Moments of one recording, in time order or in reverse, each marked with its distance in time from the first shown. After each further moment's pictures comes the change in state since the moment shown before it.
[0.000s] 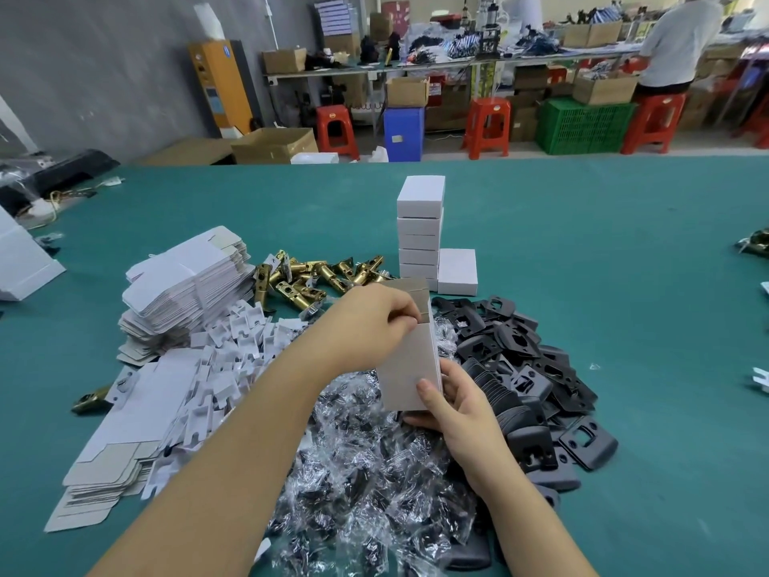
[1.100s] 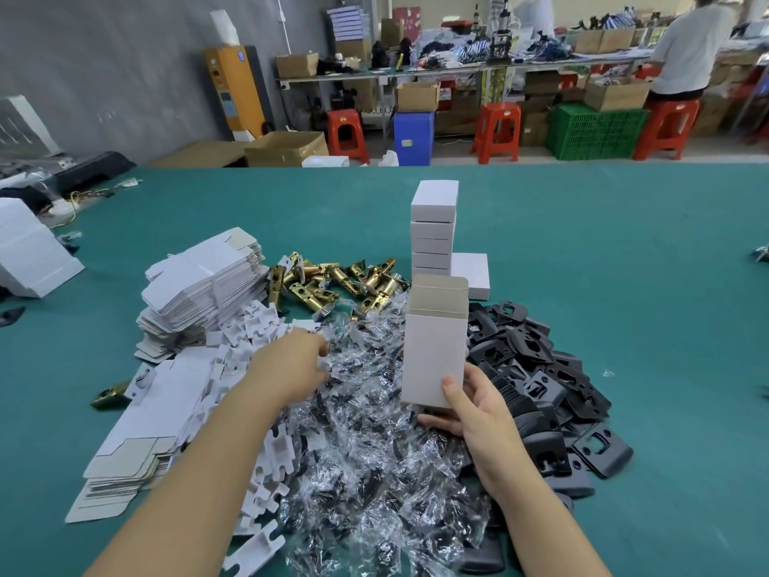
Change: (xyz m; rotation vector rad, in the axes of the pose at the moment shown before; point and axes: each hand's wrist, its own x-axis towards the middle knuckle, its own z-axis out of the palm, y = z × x) left_hand -0.020 -0.124 0.012 0.520 -0.088 -0.366; right_hand 0.000 -0.006 0.002 0.096 0.077 0.073
